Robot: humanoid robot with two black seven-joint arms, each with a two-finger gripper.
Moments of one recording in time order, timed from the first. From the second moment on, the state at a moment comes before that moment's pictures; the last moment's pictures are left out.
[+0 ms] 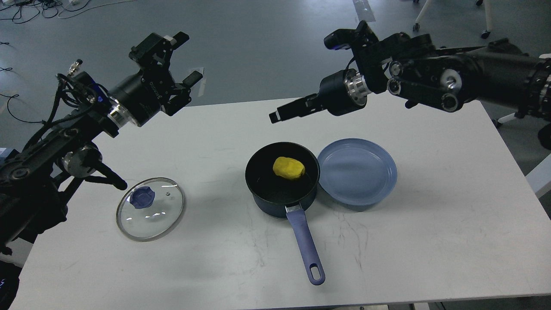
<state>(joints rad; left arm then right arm) -0.89 0.56 -0.56 -0.97 0.44 -0.44 -0.38 1.49 -0.24 -0.24 0.75 -0.93 0.47 0.49</state>
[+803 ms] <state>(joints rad) -0.77 0.45 -0.66 -0.96 0.43 -0.45 -0.38 0.82 -0.39 0.54 0.74 -0.33 0.46 0.49</state>
